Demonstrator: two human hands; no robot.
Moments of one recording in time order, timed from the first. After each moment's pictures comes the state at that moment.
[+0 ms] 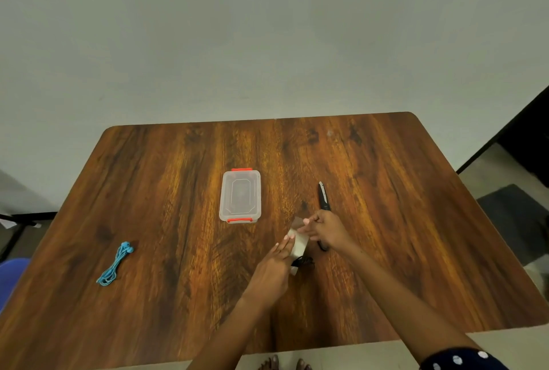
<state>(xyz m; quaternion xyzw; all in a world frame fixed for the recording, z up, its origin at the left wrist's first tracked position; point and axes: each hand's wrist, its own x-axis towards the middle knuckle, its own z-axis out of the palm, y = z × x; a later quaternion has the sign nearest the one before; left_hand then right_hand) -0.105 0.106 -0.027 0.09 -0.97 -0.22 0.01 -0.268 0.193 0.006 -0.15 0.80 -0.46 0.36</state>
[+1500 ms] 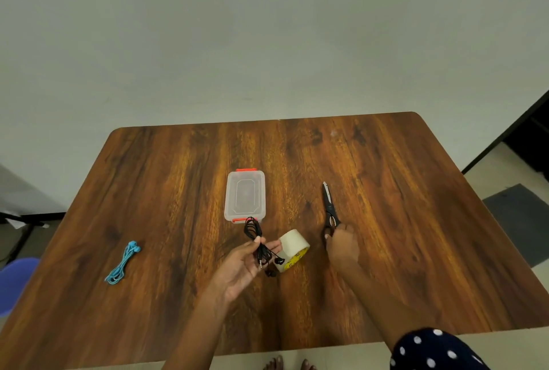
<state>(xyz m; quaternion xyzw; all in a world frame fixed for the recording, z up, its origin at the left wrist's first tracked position) -0.083 0.056 0.024 0.32 -0.26 -0.91 0.02 -0.259 0.211 -0.049 -0.10 0.97 -0.18 0.15</state>
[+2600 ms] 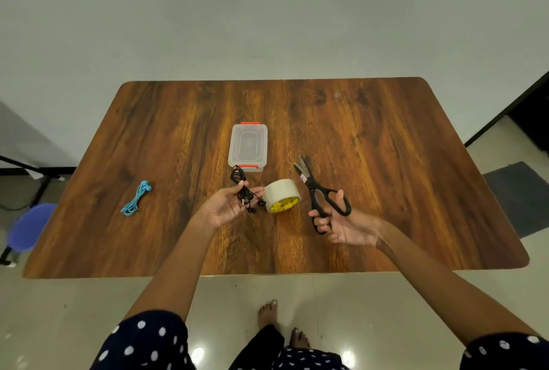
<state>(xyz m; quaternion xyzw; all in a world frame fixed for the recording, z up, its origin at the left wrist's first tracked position) -0.052 0.040 0.021 0.34 -0.28 -0.90 0.01 -0.217 0.292 0.012 -0.04 0.38 -0.56 0.74</state>
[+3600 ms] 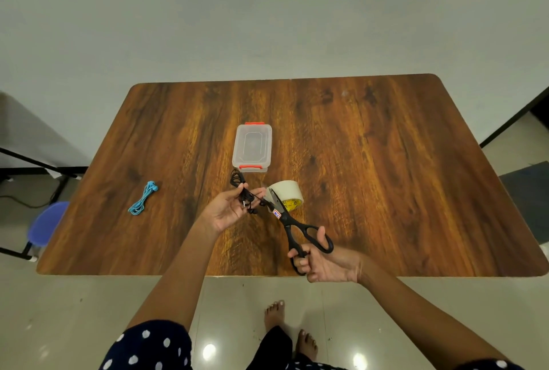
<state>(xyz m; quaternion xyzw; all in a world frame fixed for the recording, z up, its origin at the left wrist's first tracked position) -0.051 0.038 0.004 0.34 -0.24 -0.91 0.04 -0.154 0.291 -0.030 -0.08 0.31 -0.50 0.80</state>
